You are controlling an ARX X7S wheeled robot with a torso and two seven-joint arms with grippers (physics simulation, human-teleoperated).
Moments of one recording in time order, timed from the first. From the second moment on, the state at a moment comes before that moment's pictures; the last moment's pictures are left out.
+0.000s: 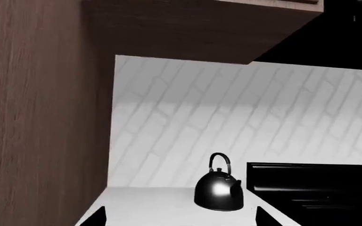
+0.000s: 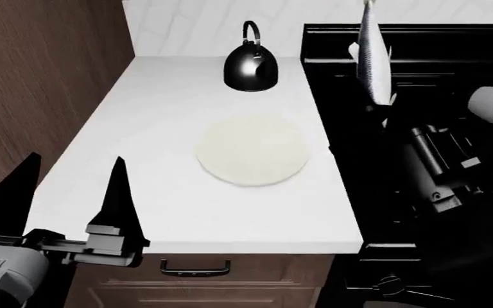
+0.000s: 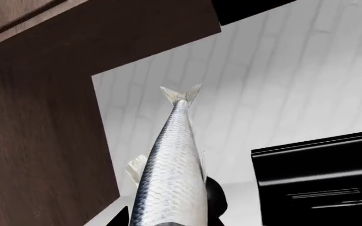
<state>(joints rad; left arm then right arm) 0.04 -0.67 0.08 0.94 -0.65 -0.24 -0.53 0.58 0.55 -0.10 -0.62 1.12 0.56 0.50</state>
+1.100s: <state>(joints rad) 0.02 -0.68 0.11 0.95 -0.64 -0.24 -0.55 0.54 0.56 -0.06 -0.68 1.12 0.49 0.49</state>
